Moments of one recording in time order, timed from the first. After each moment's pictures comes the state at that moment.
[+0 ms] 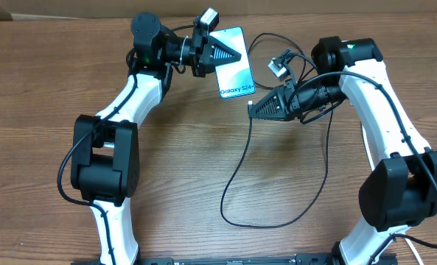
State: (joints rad) left arm -0.21 2.14 1.54 0.83 1.56 -1.73; right arm 0.16 1.89 1.70 -1.56 -1.23 -0.40
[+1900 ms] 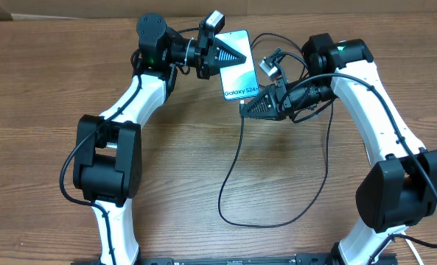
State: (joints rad) left arm -0.23 2.14 1.54 0.83 1.56 -1.76; right arm 0.19 1.89 1.70 -1.47 -1.24 -0.27
